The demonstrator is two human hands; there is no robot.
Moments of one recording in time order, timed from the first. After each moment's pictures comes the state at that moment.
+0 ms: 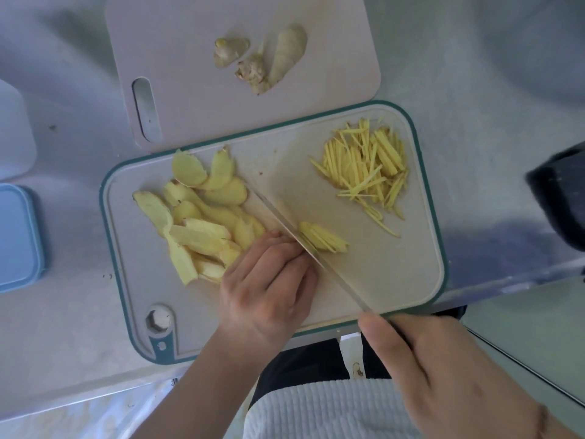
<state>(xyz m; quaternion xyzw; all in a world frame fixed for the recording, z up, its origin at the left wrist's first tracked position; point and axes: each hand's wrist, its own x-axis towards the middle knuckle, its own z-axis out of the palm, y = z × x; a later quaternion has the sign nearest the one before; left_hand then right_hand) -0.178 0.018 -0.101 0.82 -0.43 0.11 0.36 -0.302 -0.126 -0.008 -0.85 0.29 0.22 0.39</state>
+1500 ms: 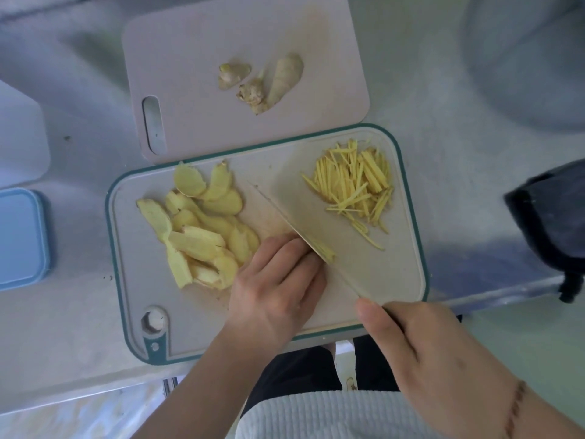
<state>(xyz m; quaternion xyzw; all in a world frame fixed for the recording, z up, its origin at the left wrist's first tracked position) -0.180 -0.001 -0.095 0.83 -0.44 0.08 0.34 -0.290 -0.148 -0.001 -0.84 0.27 0.25 0.41</state>
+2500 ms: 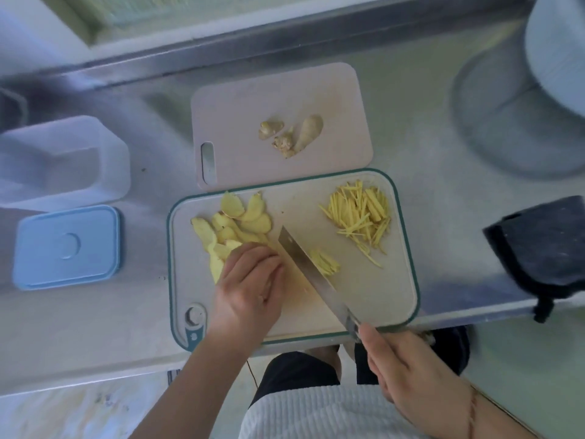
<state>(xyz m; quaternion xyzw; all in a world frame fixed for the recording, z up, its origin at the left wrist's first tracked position) -0.161 0.043 -0.073 0.88 -0.34 0.08 0.33 -0.314 -0.136 -0.007 -0.75 0.29 0.26 0.54</state>
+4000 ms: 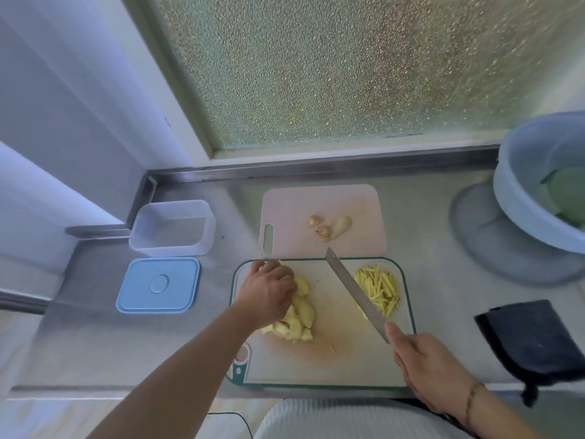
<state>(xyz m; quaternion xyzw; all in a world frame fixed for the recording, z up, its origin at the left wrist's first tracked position) -0.066 0.058 -0.051 0.89 -0.45 0.00 0.11 -0.267 -0.173 0.031 -0.80 0.27 0.19 0.50</state>
